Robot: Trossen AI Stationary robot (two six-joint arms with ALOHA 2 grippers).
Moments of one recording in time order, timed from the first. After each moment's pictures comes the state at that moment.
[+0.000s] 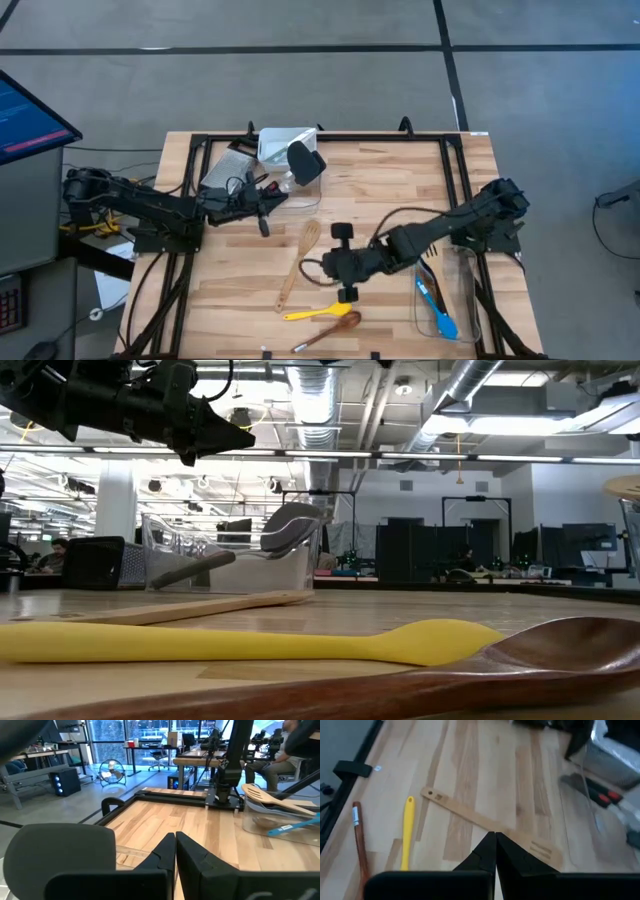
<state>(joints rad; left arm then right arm) -0.04 1.07 0.30 0.72 -0.39 0.00 0.42 1.77 1.52 -0.56 0.36 0.11</state>
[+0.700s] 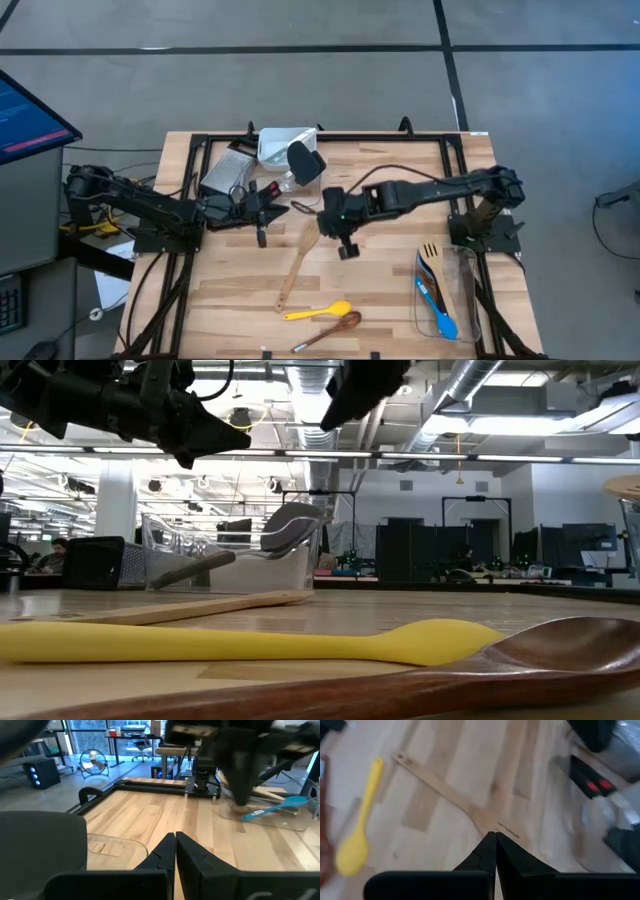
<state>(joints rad) -0.12 1.08 0.30 0.66 -0.39 -0.04 0.12 1.75 1.51 -0.67 0.03 -0.21</state>
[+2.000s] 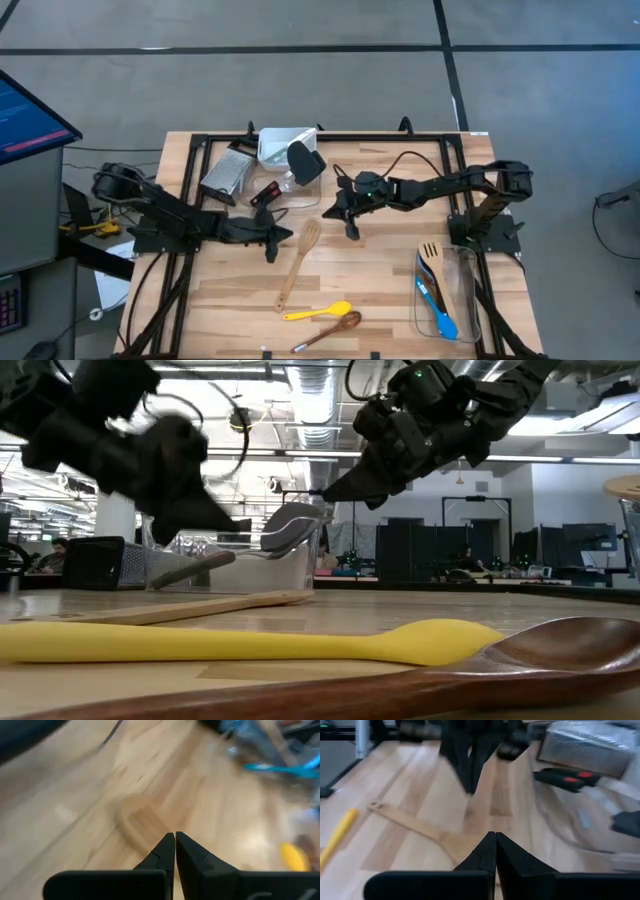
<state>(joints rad) -0.21 1.42 0.30 0.65 -0.38 -0.61 -0.12 1.66 0.82 0.37 -0.24 -0.06</state>
